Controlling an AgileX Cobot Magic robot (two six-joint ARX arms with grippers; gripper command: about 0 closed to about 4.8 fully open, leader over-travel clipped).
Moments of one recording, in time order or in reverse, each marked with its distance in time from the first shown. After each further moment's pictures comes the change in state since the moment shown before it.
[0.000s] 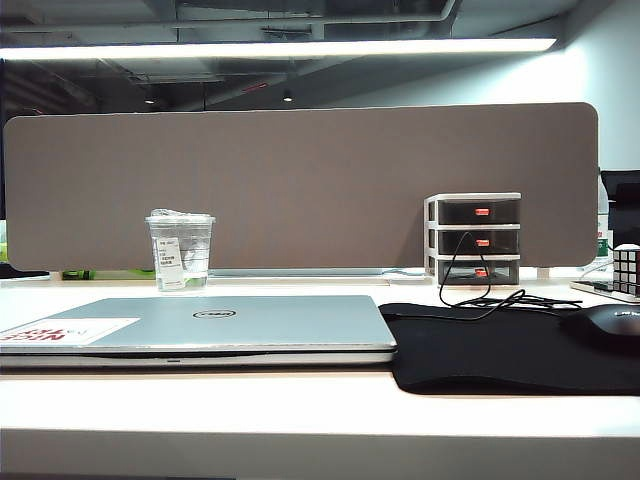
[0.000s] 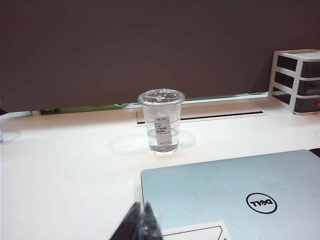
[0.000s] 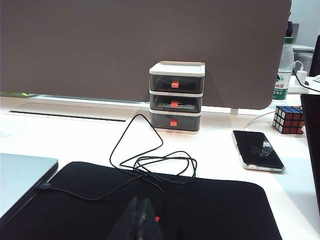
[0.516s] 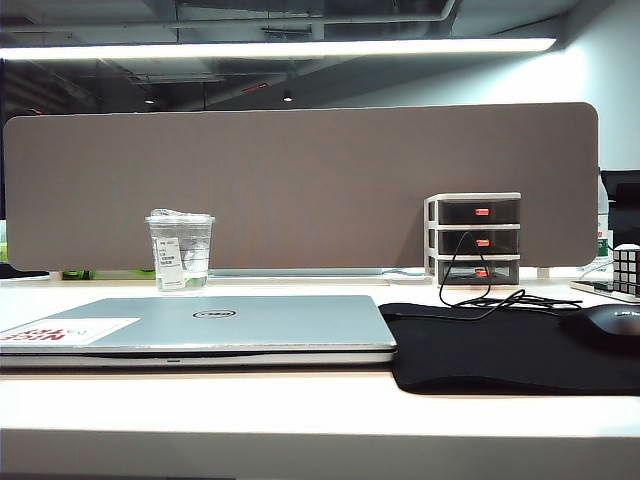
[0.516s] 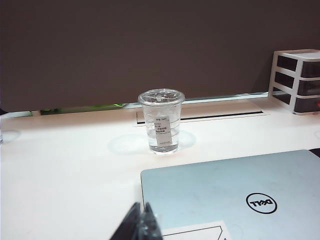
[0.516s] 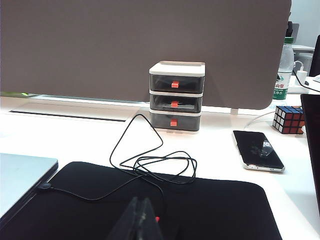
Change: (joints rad) left arm 0.000 0.000 0.000 0.000 0.000 0.000; right arm 0.000 0.000 0.000 0.000 0.000 0.000
